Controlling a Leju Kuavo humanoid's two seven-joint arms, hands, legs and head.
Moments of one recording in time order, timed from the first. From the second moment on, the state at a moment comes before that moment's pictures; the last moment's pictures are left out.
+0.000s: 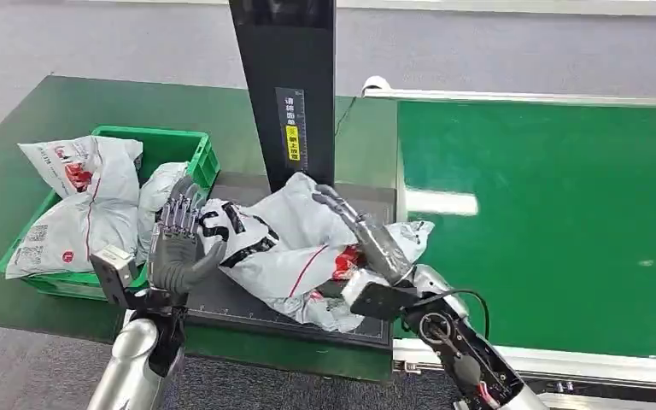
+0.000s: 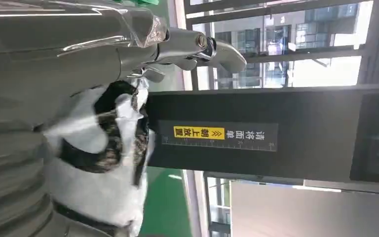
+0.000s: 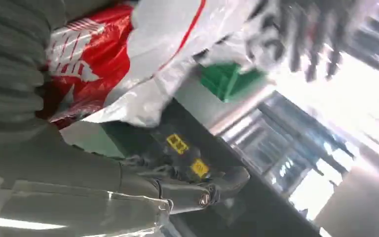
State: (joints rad) left arm -0.20 -0.08 -0.14 -1.30 0.07 -0.08 -0.52; right arm -0.45 -0.10 0.66 -1.14 0.23 -0.01 -0.47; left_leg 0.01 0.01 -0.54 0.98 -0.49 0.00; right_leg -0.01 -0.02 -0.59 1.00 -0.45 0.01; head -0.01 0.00
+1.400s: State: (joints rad) left arm -0.17 -0.07 -0.16 -1.31 -0.01 -0.12 -0.52; right arm -0.31 -0.06 0.44 -1.06 0.15 0.34 -0.36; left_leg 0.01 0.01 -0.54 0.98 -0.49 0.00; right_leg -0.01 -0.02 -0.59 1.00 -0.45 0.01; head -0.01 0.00
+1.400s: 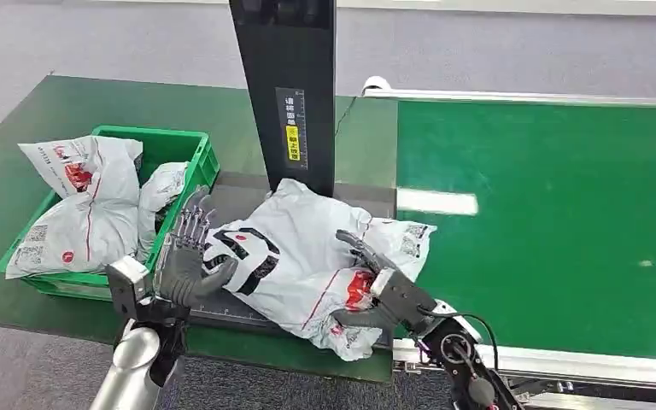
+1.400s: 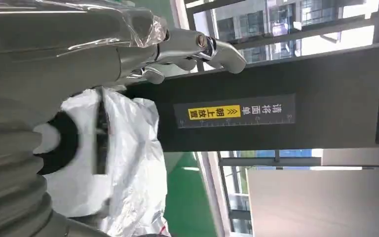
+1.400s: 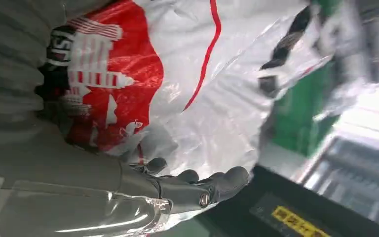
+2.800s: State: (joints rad) left arm -0.14 -0.08 -0.20 -1.32 -0.04 -0.21 -0.51; right arm -0.32 -0.08 0.44 -1.12 0.55 0.13 -0.26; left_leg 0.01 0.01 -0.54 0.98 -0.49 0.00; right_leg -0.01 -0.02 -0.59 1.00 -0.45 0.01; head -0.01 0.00
